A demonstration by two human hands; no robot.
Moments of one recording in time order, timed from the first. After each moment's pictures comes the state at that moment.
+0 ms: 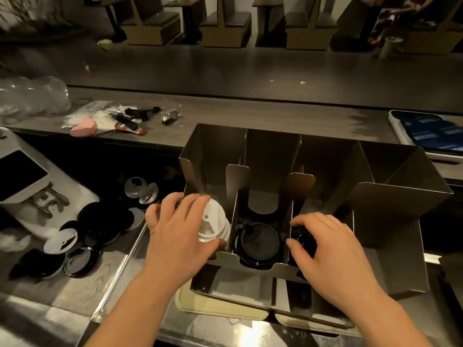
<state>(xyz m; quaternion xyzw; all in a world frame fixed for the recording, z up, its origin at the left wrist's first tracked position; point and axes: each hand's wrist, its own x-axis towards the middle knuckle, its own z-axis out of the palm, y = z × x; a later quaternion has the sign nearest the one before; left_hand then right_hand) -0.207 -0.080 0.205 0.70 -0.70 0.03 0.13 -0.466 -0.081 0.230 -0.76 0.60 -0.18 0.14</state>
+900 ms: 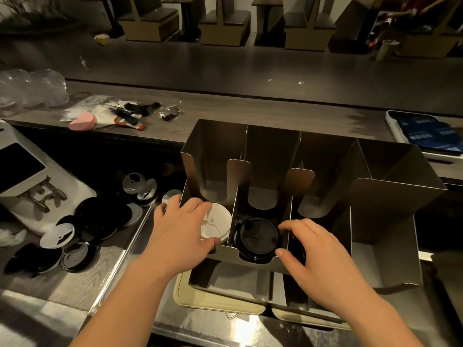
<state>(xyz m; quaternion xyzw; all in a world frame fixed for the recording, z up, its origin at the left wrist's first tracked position) -0.201 -0.090 0.207 0.69 -0.72 -0.06 0.03 -0.461 -0.071 0.225 -0.78 0.58 -0.12 0.20</state>
